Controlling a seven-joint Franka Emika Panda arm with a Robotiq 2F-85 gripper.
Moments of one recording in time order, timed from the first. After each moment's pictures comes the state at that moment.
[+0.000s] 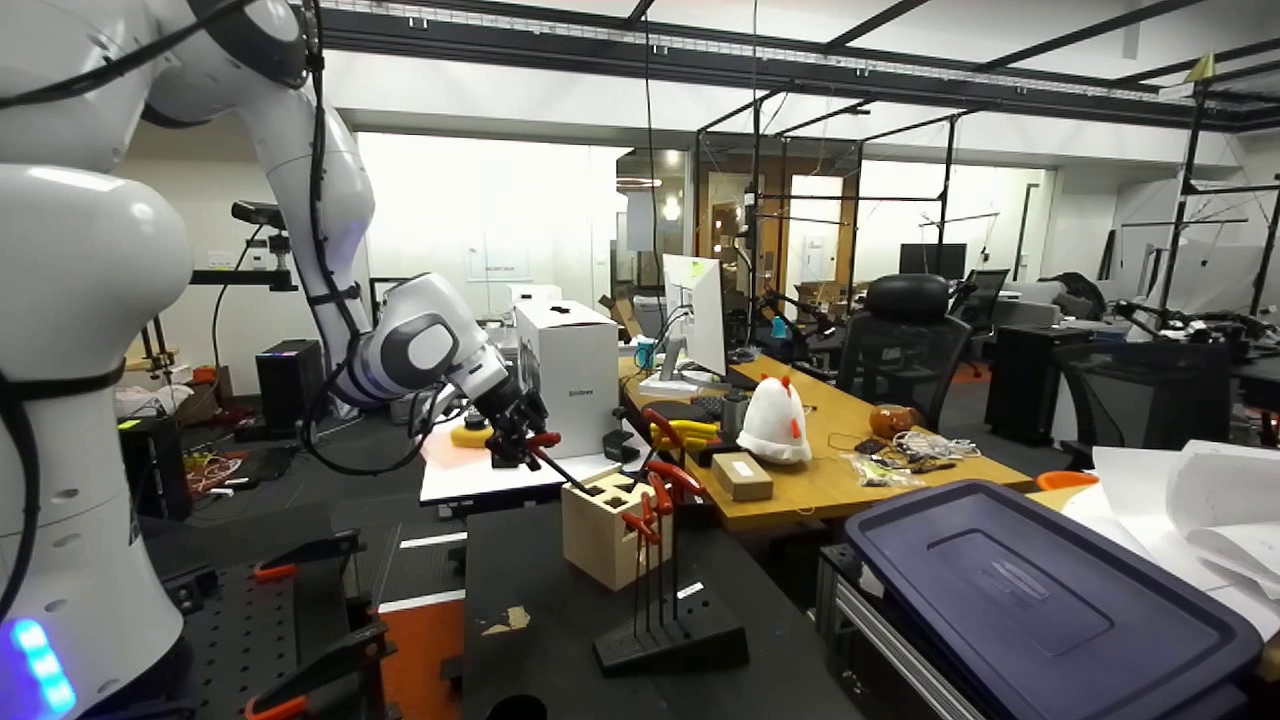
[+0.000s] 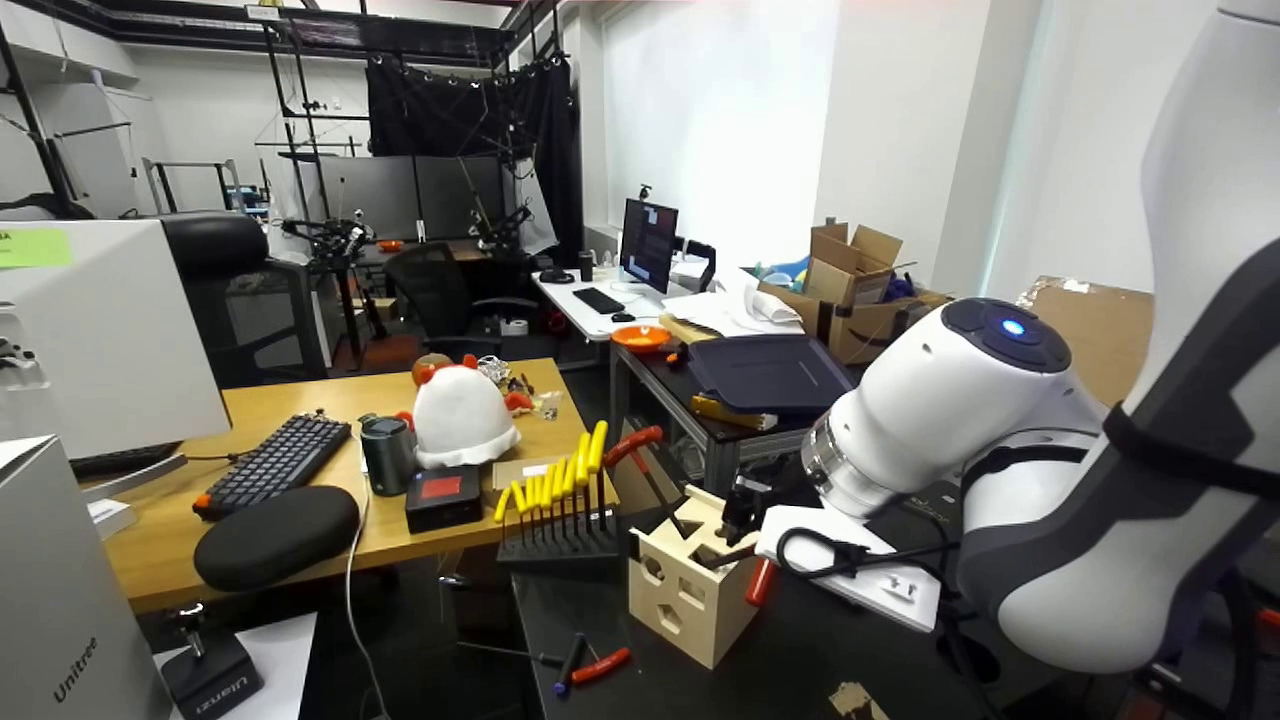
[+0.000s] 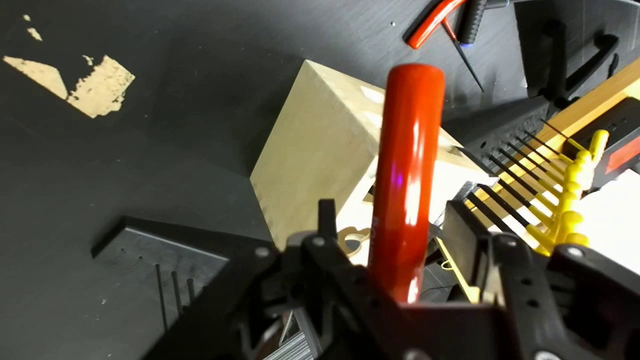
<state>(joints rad) 1.18 0.67 -0.60 -2.50 0.27 3.46 1.43</state>
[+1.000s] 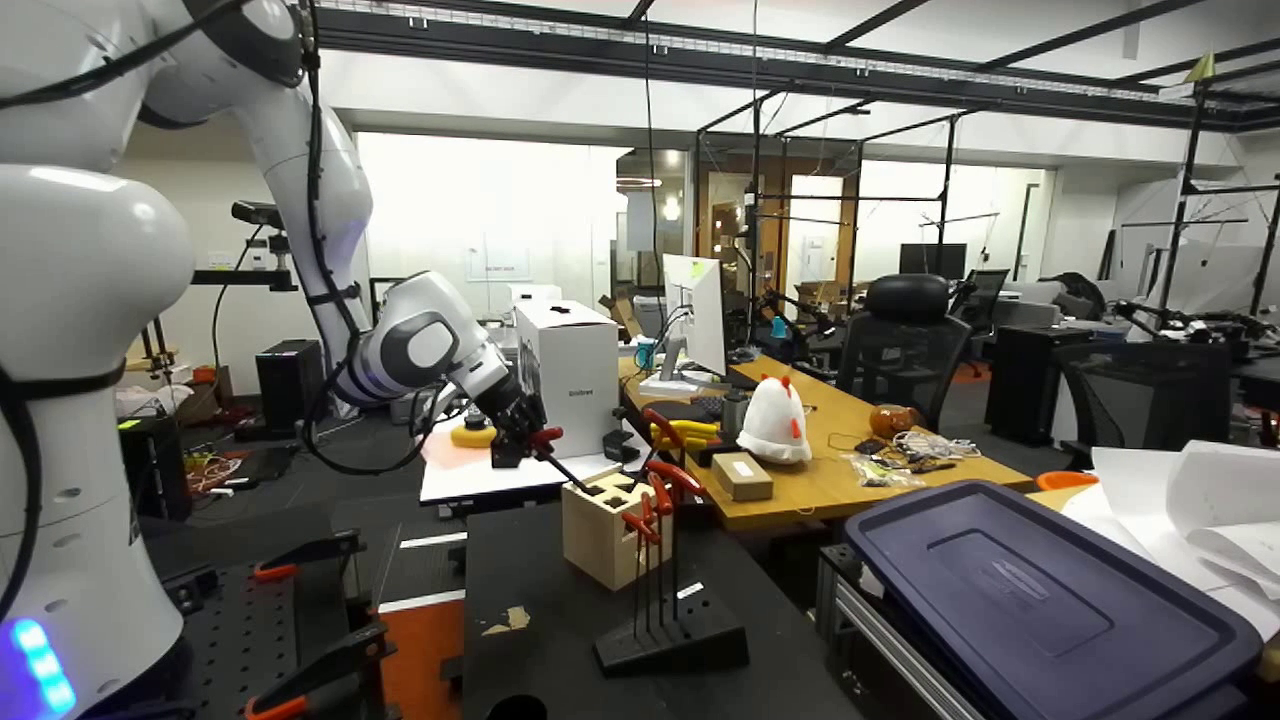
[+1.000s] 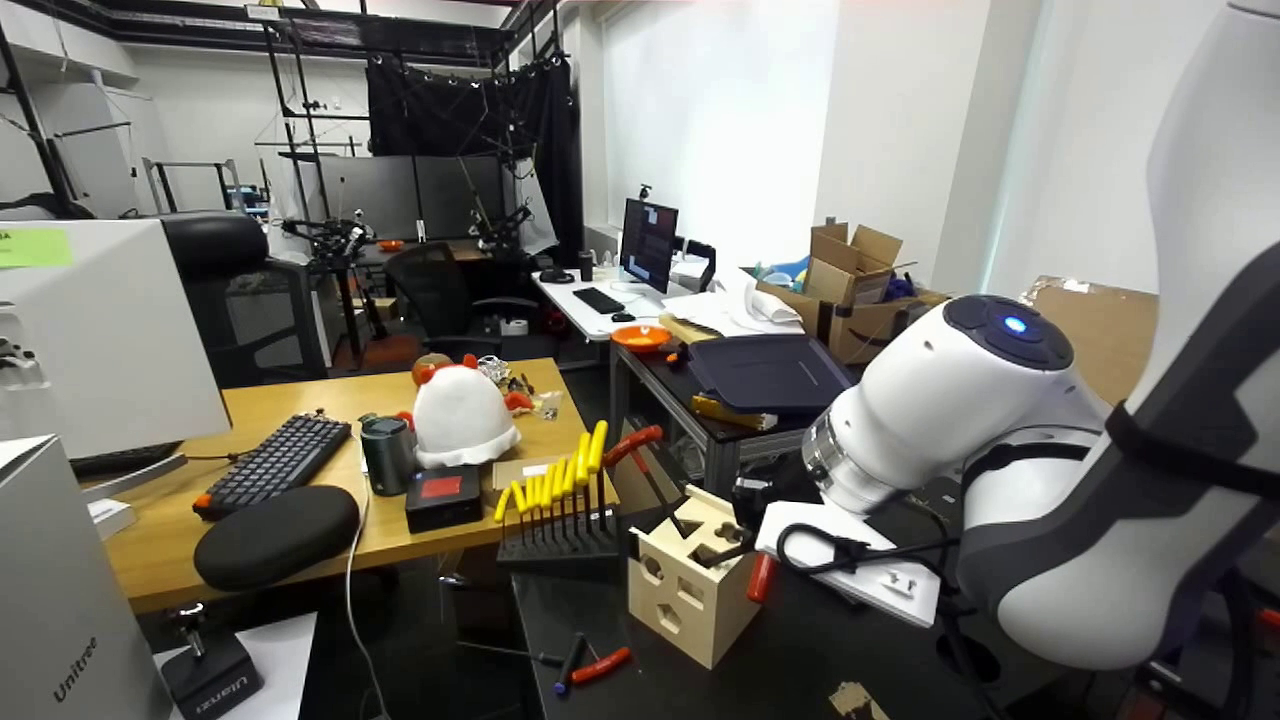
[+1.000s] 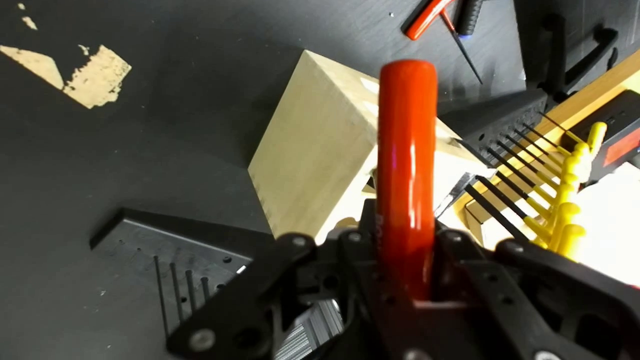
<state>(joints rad) 1.21 0.67 -0.62 -2.50 0.28 3.46 1.43</state>
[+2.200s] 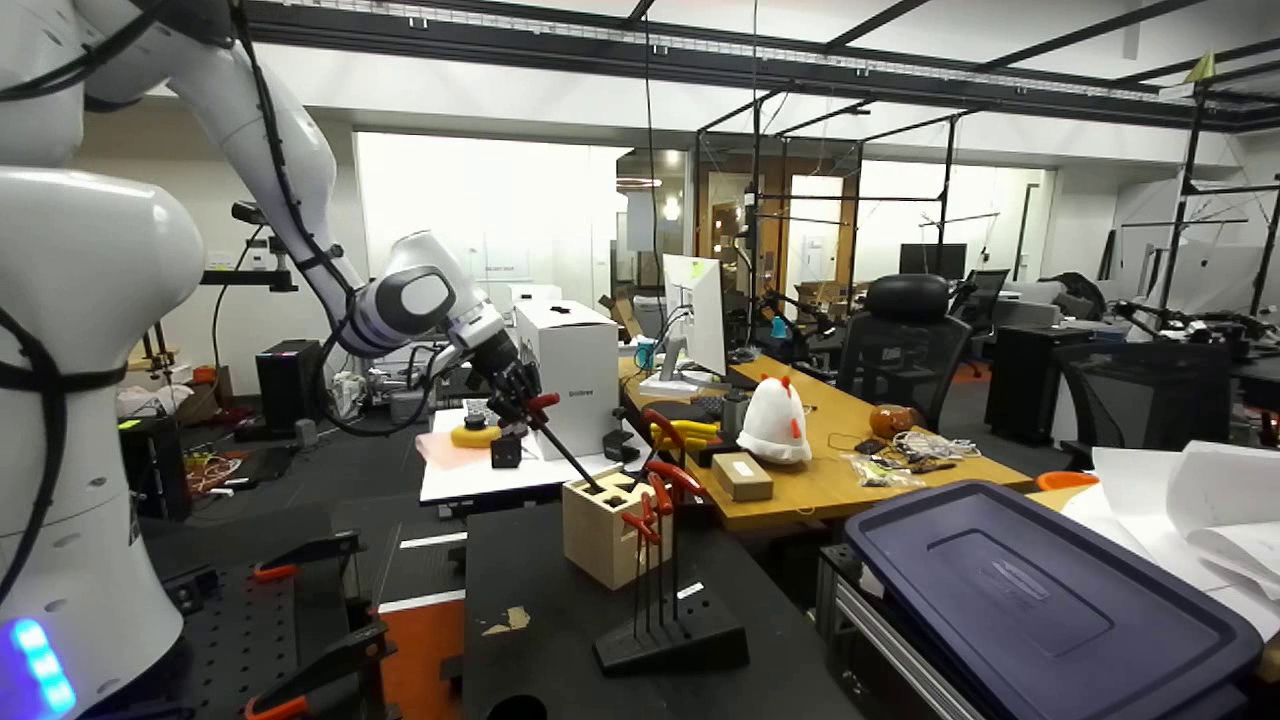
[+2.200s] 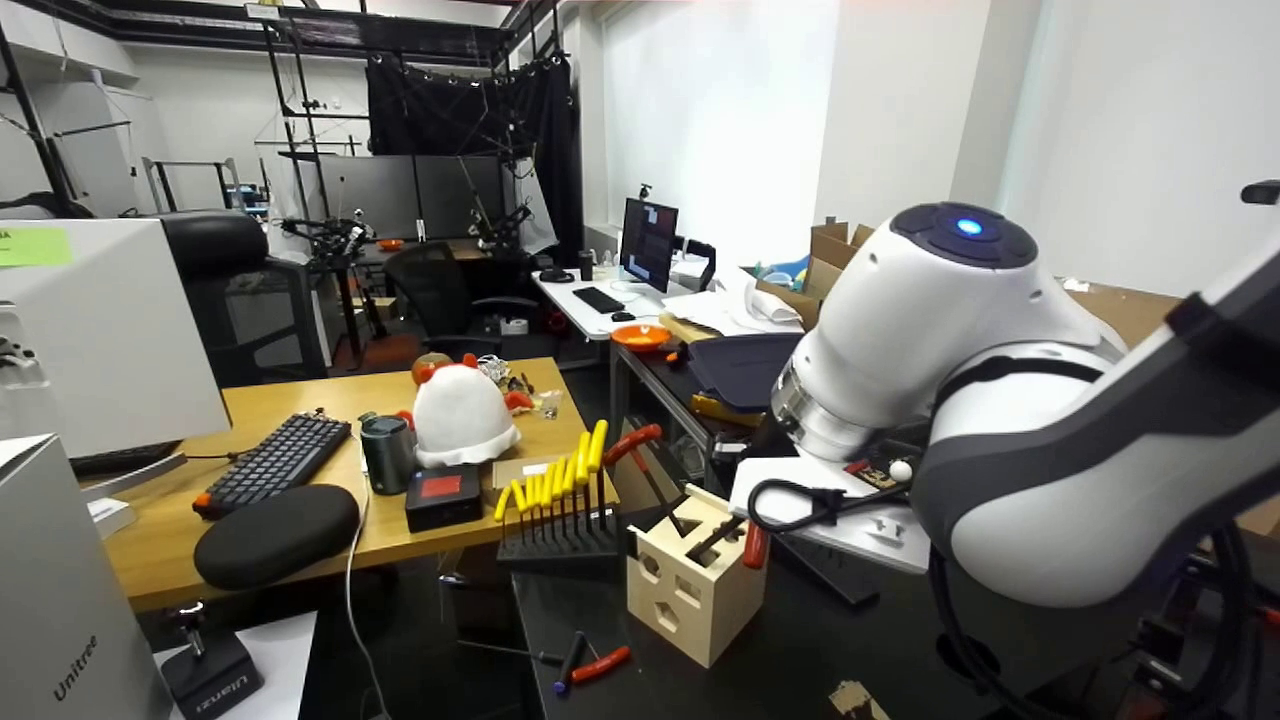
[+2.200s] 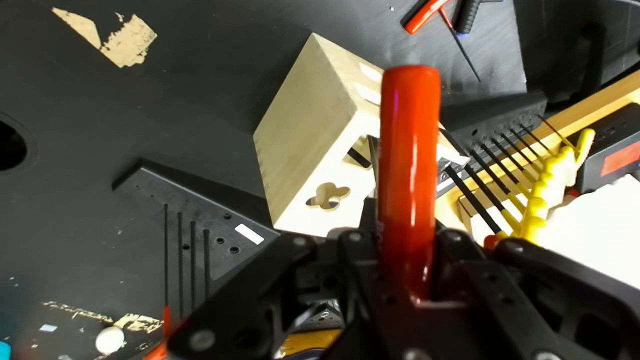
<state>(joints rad) 1.54 0.63 -0.92 -2.45 0.40 3.12 1.29</state>
